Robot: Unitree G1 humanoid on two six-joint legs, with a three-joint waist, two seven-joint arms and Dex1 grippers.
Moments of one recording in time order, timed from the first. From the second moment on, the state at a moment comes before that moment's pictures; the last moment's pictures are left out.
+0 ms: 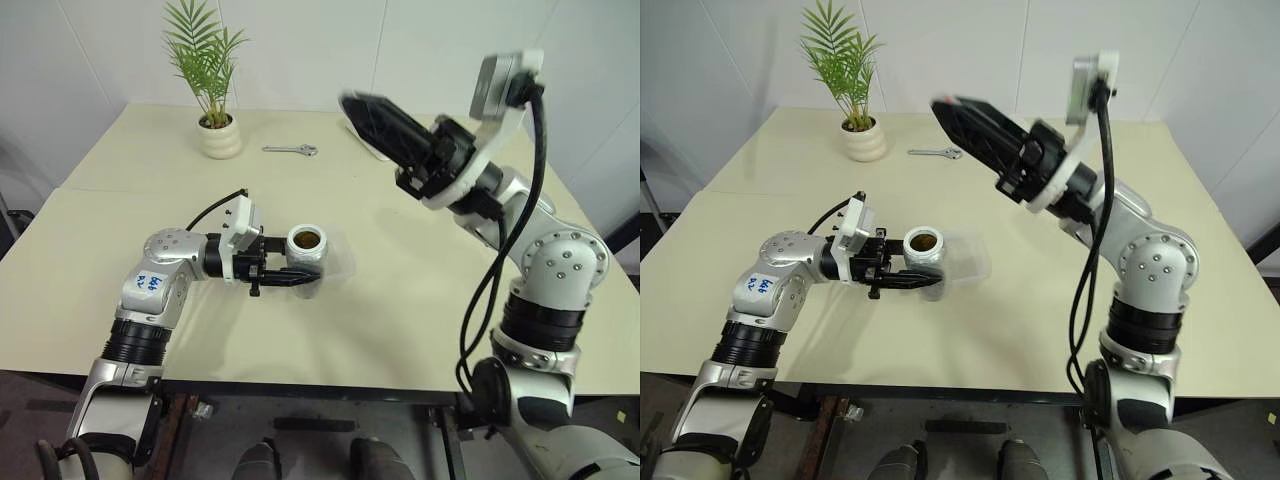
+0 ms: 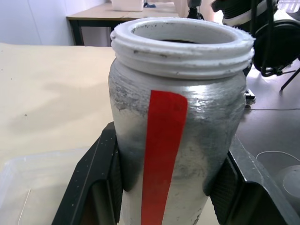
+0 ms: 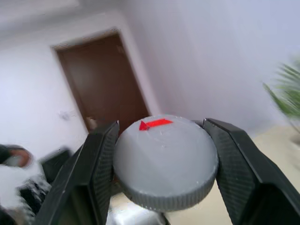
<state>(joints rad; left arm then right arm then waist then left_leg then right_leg) -0.72 0.53 -0.05 0.17 -0.44 0.30 -1.28 -0.83 -0.39 -0.25 -0.25 1.06 0.91 0.46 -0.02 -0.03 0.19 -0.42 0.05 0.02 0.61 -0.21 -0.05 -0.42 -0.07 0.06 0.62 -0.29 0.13</state>
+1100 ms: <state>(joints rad) -1.01 0.50 0.09 0.50 -0.44 0.33 -1.07 -0.36 -0.61 -0.14 -0.37 0.62 0.51 0.66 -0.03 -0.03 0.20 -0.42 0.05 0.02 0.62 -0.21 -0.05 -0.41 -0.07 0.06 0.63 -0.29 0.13</state>
